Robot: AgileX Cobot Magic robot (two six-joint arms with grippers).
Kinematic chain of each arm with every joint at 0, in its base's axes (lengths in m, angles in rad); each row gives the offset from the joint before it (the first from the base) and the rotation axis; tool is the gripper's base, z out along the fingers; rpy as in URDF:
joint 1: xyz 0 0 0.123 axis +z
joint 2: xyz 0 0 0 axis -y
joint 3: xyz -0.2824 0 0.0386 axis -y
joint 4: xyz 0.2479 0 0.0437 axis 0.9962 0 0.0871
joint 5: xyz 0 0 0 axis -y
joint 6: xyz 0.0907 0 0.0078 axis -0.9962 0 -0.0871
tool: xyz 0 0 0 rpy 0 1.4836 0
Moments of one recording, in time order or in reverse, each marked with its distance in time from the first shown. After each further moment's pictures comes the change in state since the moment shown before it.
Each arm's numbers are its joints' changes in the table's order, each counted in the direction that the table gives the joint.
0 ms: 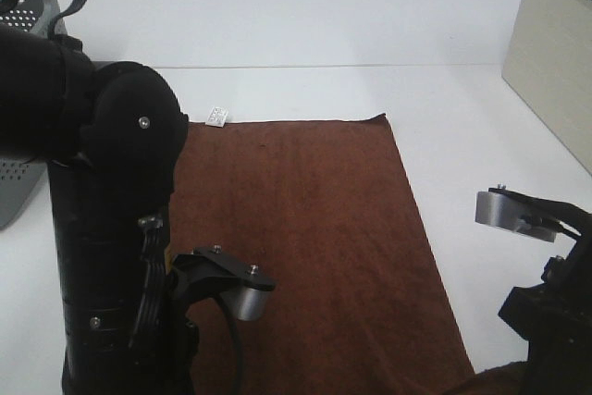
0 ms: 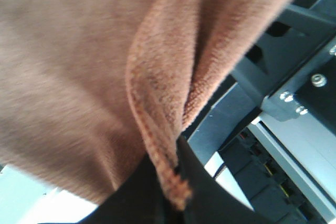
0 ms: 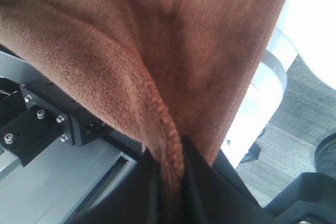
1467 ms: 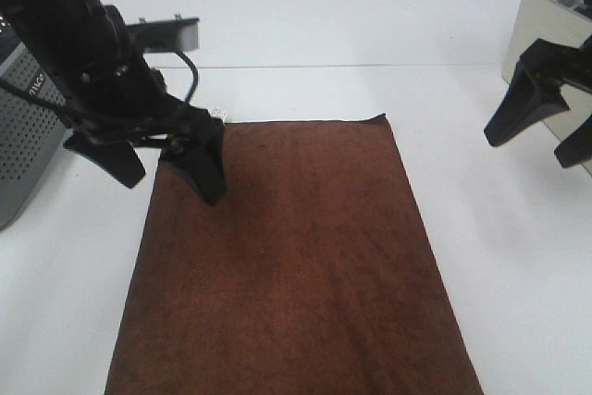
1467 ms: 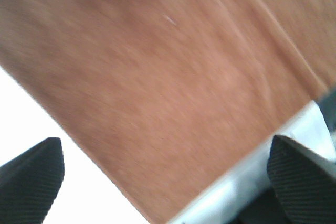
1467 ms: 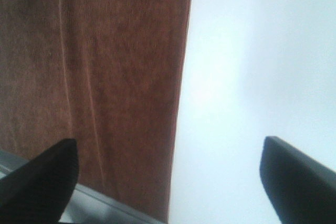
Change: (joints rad) left arm 0.420 -0.018 0.326 0.077 0.172 0.000; right arm -0.282 -0.141 0.522 -0.040 0.073 0.013
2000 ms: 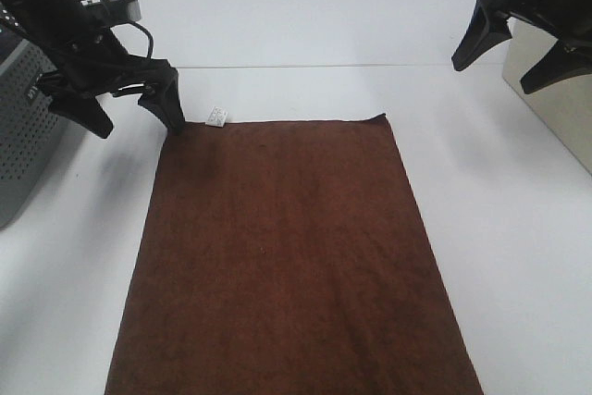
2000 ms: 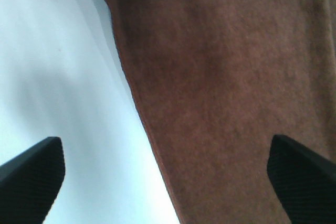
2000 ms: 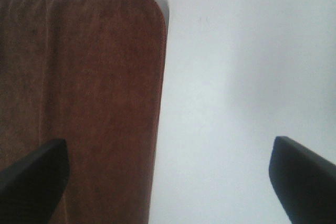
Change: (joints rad) left arm 0.252 -0.344 0.356 0.015 0.047 -0.004; right arm 0.000 -0.376 0.492 -0.009 0.012 -0.050
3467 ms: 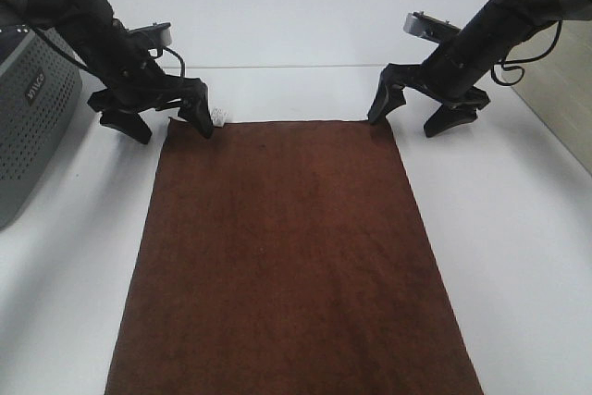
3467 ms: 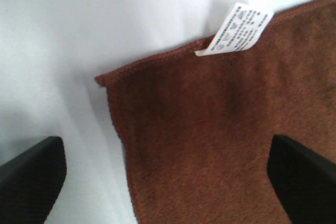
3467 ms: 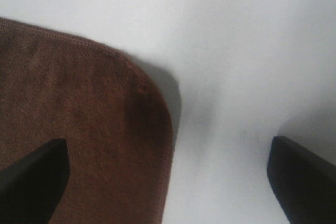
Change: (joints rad) left arm 0.002 -0.296 0.286 -0.046 0.049 -0.002; right arm 0.152 -0.436 0.279 0.037 0.139 0.035
